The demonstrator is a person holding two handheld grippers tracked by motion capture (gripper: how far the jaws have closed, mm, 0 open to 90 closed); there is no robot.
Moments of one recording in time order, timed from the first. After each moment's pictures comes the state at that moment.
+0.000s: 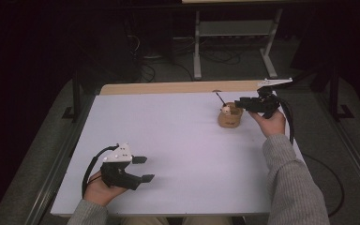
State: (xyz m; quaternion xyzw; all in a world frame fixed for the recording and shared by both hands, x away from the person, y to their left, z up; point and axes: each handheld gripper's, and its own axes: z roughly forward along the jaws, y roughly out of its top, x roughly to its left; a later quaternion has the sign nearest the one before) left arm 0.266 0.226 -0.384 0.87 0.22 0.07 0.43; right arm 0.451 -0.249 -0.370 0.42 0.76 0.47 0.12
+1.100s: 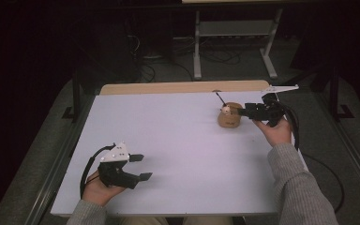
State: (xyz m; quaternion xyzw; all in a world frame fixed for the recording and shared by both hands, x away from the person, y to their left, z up) left arm 0.267 0.232 -0.385 0.87 0.24 0.09 0.43; right arm 0.423 -0.255 -0.371 0.42 0.77 0.47 0.11
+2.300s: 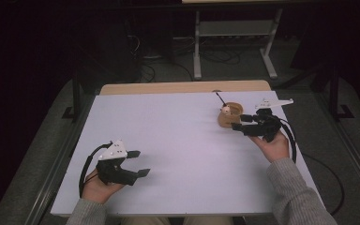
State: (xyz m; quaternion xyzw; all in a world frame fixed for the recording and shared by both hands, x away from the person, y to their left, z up) left arm 0.272 0.238 -0.386 0.86 0.26 0.11 0.43; right arm 0.381 -0.233 -0.381 0.39 0.79 0.47 0.11
